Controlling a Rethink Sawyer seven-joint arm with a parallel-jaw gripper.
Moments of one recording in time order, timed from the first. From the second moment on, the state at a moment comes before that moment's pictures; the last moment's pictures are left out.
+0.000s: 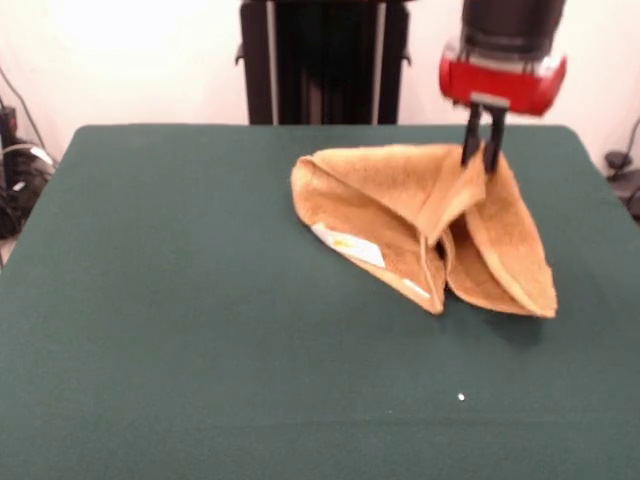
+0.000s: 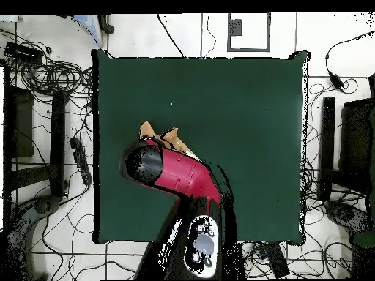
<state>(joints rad) 0.16 -0.65 -0.23 1.72 0.37 0.48 1.97</state>
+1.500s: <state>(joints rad) -0.06 -0.76 -0.13 1.95 0.36 0.28 1.97</state>
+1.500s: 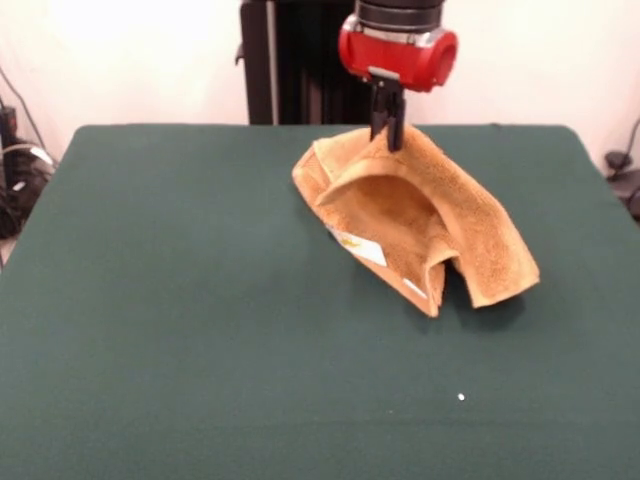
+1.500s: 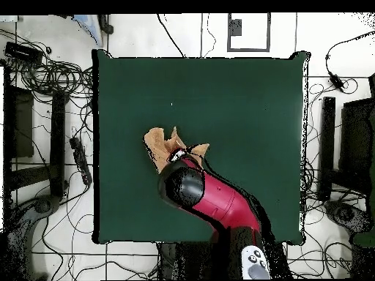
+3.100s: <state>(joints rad) 0.08 -0.77 0.00 2.17 0.44 0.09 2.10</state>
